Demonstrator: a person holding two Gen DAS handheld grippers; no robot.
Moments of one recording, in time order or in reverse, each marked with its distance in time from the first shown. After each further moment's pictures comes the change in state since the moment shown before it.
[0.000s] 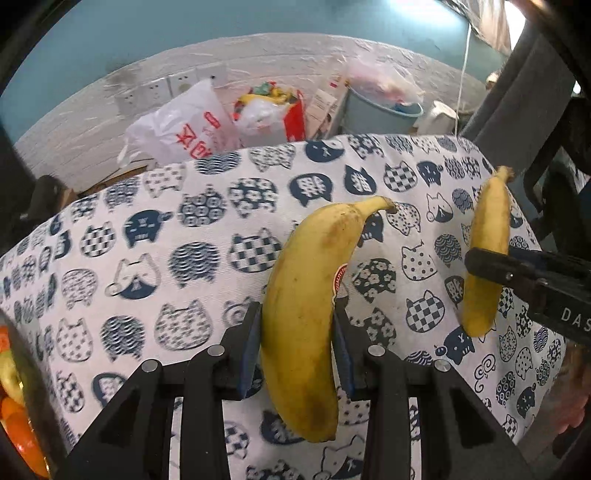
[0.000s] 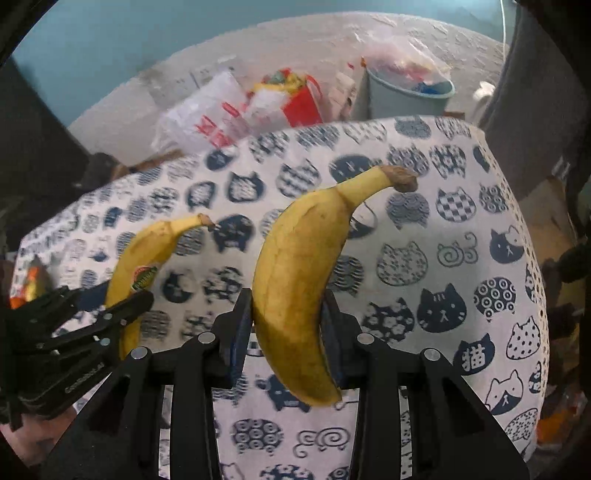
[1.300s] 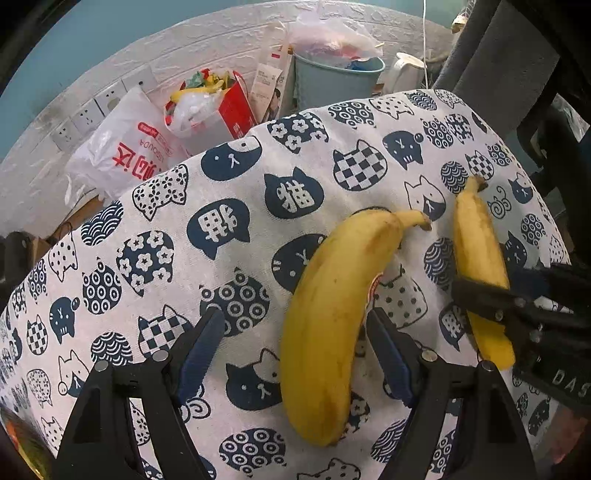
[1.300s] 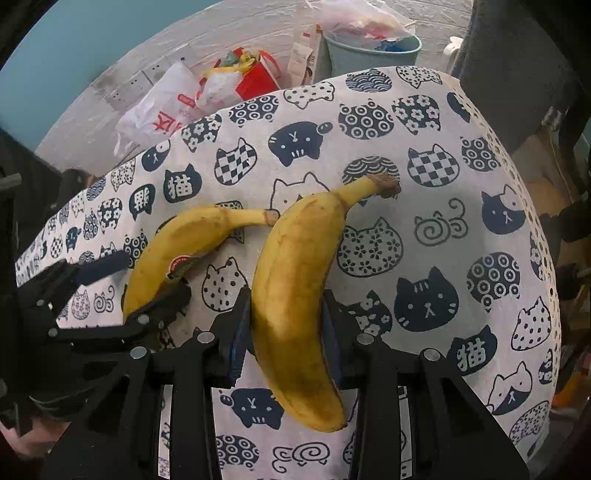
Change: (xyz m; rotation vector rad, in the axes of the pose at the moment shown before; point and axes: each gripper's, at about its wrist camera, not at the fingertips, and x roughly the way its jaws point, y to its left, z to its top) left arm 0.068 -0.059 0.045 0.203 0.117 -0.039; right arm 0.029 -0.041 0.001 0.152 0.103 -0.055
